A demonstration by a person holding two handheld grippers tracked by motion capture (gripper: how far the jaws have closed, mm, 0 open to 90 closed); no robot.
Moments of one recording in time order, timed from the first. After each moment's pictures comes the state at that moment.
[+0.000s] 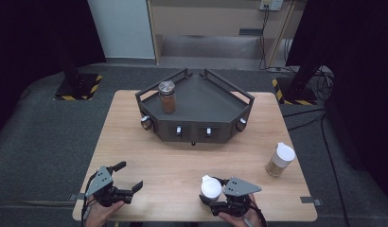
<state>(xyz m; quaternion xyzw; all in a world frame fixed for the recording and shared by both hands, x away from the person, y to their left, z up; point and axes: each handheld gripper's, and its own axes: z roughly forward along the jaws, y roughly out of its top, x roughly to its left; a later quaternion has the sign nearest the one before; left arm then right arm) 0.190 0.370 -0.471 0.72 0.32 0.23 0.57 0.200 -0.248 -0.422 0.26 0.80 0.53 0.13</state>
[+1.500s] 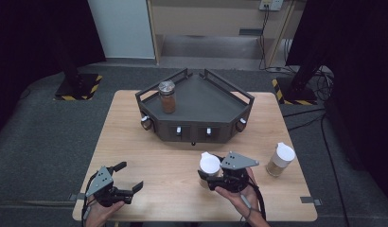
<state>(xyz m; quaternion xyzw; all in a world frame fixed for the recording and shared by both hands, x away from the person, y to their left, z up) 0.190 0.370 -0.471 0.72 0.32 0.23 0.57 0.239 -0.228 -0.360 0.27 0.80 0.51 0.16</state>
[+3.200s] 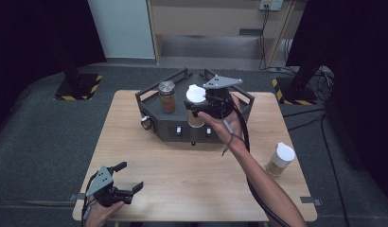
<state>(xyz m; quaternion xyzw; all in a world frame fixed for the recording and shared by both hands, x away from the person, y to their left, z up) 0.192 0.371 -0.472 0.72 0.32 0.22 0.57 0.363 -0.171 -0.237 0.29 0.78 0.51 0.21</state>
